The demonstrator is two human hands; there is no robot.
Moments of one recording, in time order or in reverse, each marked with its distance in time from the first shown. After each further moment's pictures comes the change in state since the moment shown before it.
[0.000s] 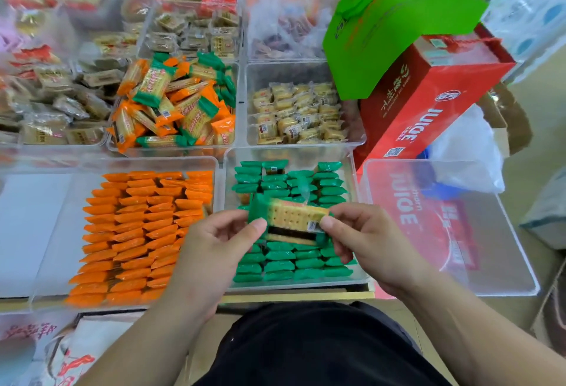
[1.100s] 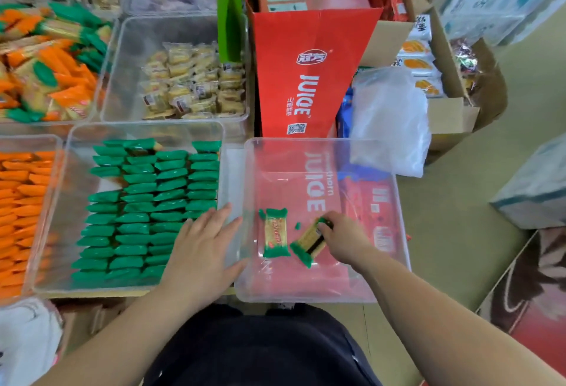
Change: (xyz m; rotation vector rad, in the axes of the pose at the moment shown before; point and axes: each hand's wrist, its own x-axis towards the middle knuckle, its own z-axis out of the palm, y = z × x) left_hand 0.046 -0.111 0.237 1.423 -0.264 0.297; right_hand 0.046 0.213 -0.268 -0.712 -0.004 0.442
